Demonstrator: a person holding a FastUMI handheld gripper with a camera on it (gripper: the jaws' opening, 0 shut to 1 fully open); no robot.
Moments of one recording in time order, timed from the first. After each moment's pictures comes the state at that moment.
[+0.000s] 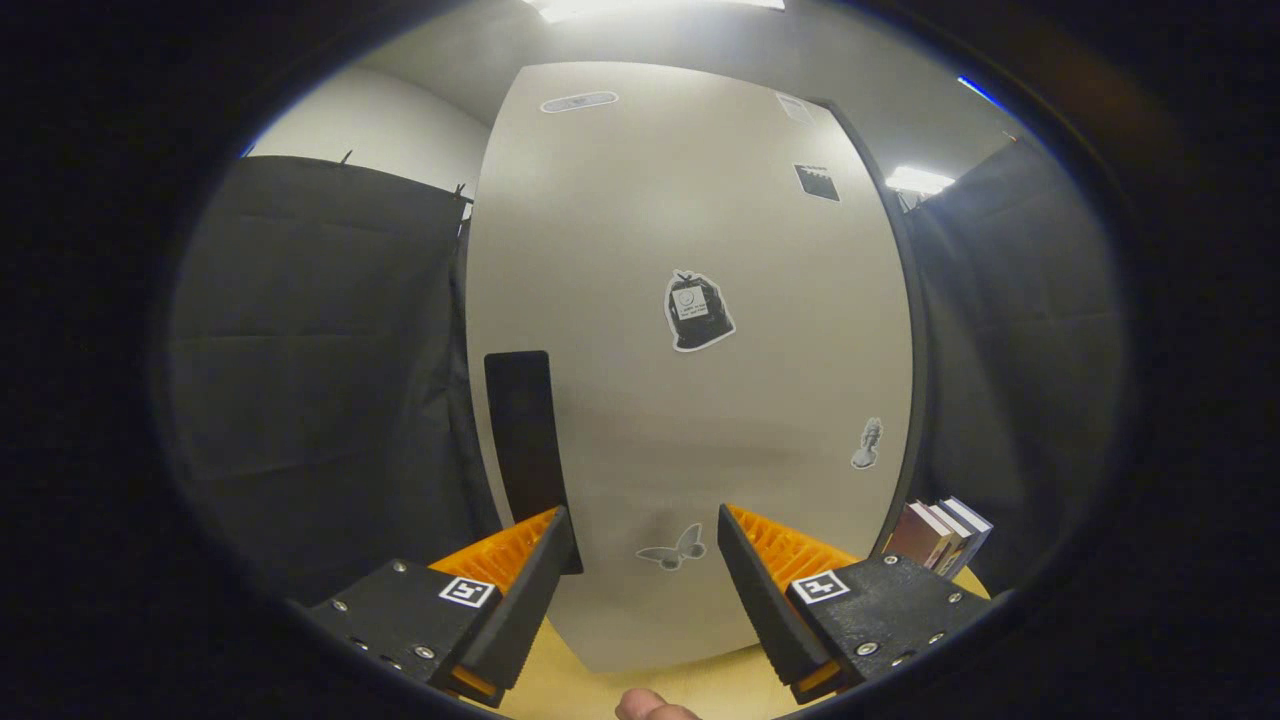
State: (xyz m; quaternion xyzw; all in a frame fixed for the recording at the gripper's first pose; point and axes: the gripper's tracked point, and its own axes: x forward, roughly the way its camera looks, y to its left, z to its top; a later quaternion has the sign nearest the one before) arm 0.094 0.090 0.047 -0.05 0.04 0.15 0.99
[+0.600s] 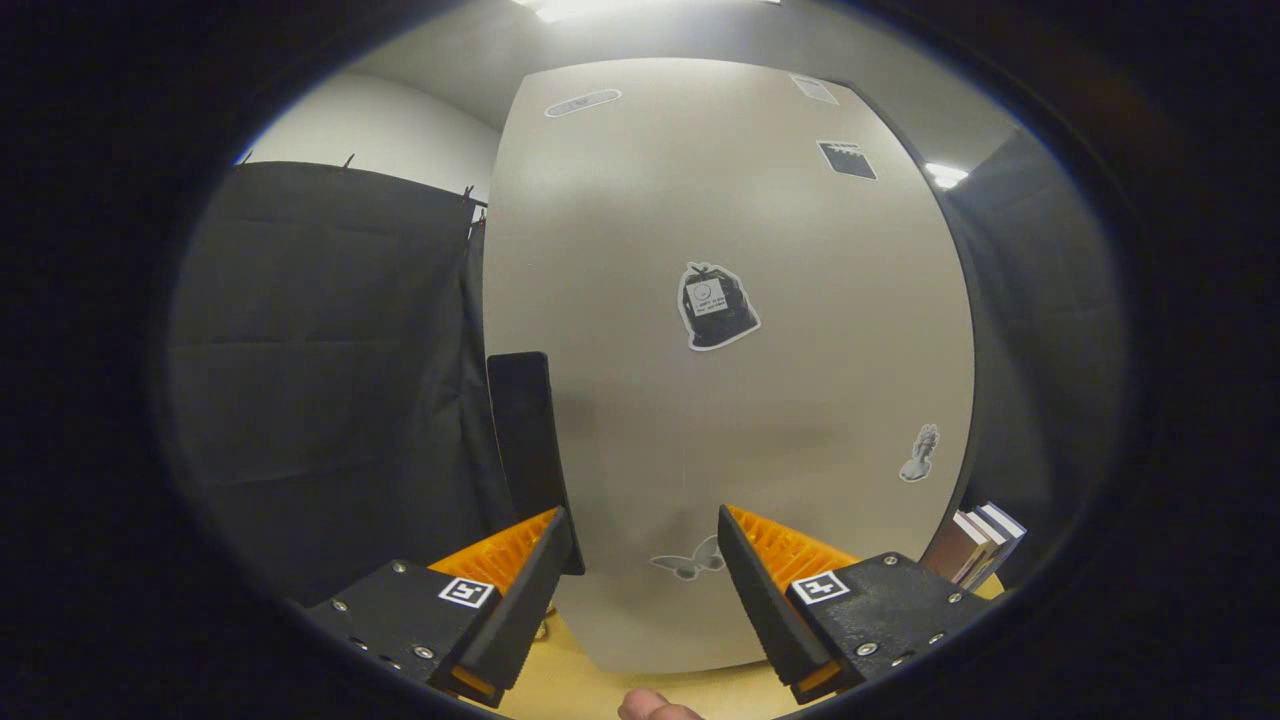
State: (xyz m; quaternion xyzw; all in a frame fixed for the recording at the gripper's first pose) arm 0.102 0.100 0.045 -0.05 0.05 0.17 0.98
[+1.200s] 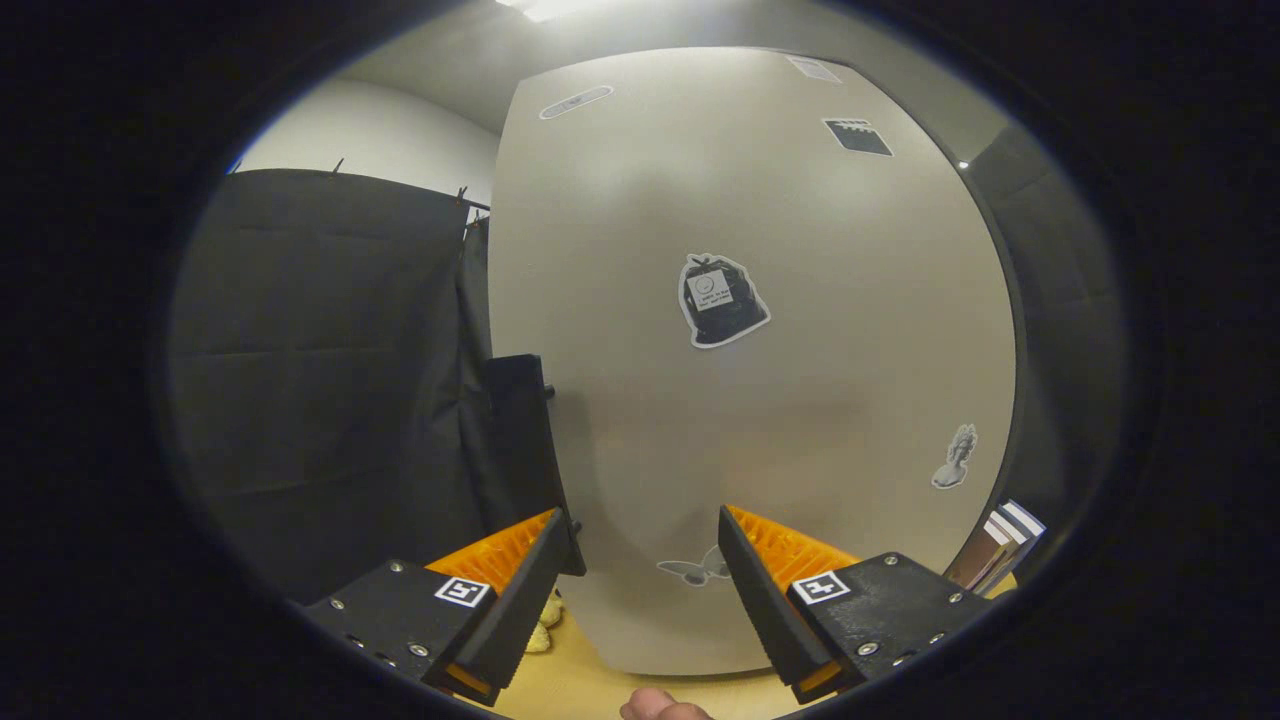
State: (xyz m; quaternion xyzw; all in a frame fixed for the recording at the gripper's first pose) arm 0.120 0.107 0.041 -0.04 0.06 0.18 0.98
